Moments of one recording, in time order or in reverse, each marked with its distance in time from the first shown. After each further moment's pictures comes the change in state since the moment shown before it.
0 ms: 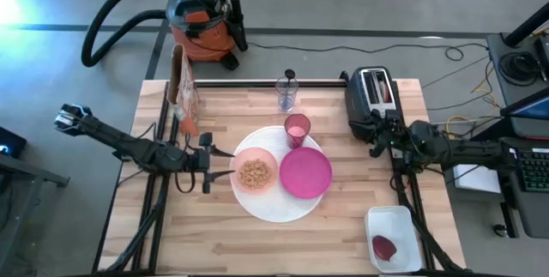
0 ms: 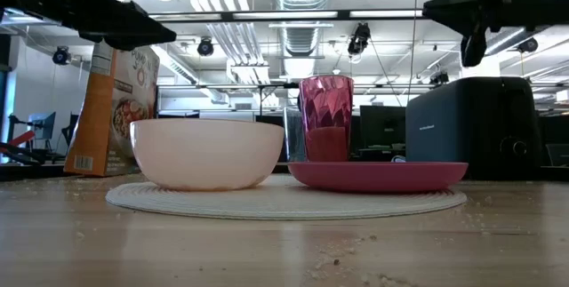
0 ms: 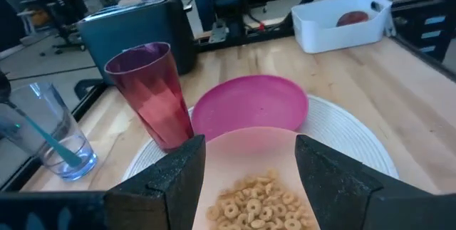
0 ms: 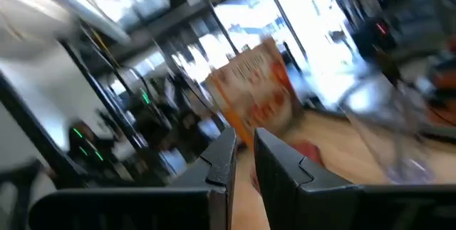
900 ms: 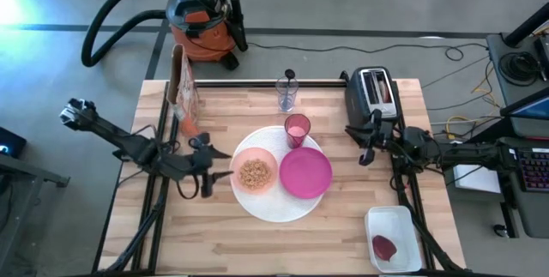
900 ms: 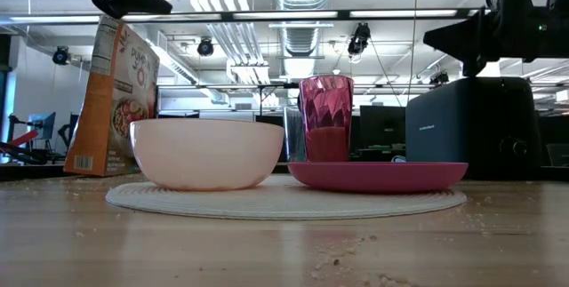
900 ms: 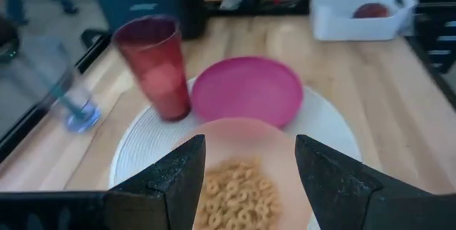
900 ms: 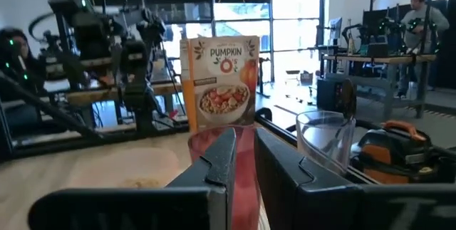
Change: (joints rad) left arm -0.124 0.128 0.349 -0.470 -0.163 -0.315; right arm -0.001 0.001 -0.180 0.152 0.010 -0.471
